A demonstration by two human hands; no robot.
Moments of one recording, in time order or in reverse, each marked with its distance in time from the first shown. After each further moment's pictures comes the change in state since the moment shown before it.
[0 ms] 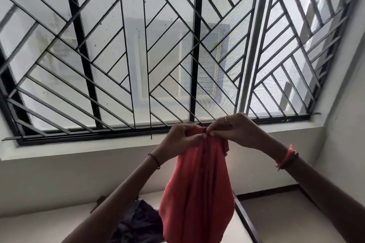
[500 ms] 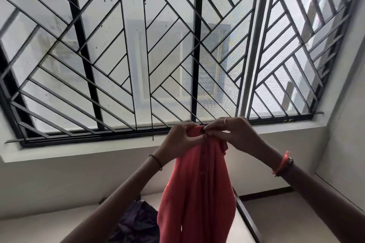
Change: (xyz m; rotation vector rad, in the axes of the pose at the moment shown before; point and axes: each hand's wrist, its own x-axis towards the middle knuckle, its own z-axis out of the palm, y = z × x) left_hand 0.001 0.007 -0.001 0.106 0.056 0.015; right_hand 0.002 0.008 0.016 0.029 0.173 -0.131
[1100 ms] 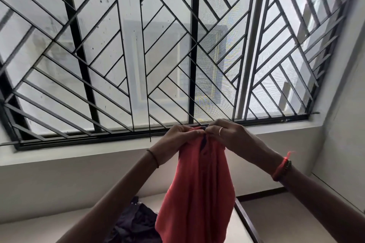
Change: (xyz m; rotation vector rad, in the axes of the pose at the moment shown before) left_hand 0.000 0.008 -0.004 -0.547 -0.246 -0.338; right_hand -0.008 0.007 -0.004 -0.506 -0.032 -0.391
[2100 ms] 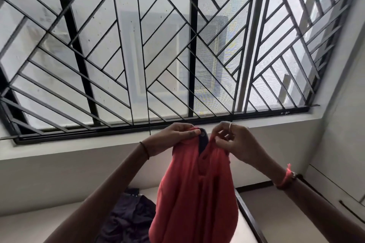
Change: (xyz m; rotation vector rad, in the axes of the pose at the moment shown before) left_hand -0.003 -0.002 -0.013 0.162 -0.170 -0.070; right_hand -0.018 -0.025 0.010 0.570 0.069 0.659
